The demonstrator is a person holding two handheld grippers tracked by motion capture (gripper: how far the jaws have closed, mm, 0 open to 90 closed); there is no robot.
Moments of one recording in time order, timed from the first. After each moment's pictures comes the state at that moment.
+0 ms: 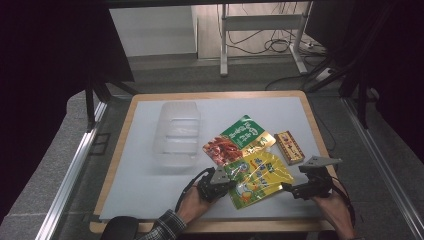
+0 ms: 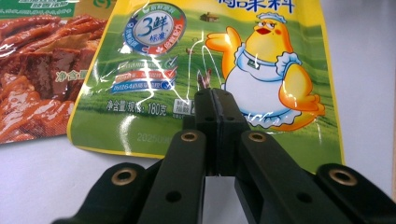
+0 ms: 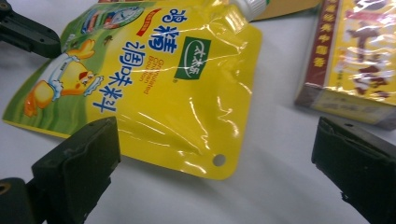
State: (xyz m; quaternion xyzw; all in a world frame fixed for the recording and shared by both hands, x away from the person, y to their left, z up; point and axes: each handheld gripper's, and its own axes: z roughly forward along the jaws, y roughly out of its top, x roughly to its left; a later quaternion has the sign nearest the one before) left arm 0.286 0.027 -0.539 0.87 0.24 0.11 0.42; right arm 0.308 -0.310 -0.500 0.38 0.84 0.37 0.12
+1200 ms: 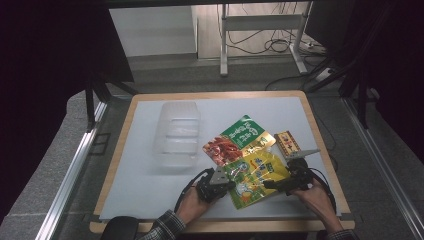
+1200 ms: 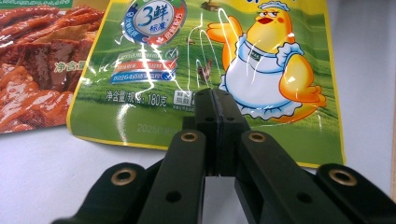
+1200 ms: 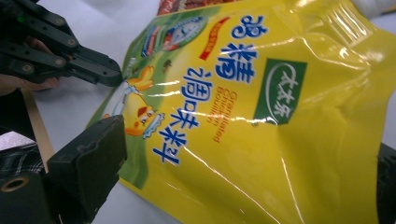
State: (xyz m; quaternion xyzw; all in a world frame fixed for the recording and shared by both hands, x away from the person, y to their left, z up) left arm 0.285 0.029 -0.541 0.87 0.25 0.10 0.42; right arm 0.334 -0.269 -0.511 0.38 0.83 0.40 -0.02
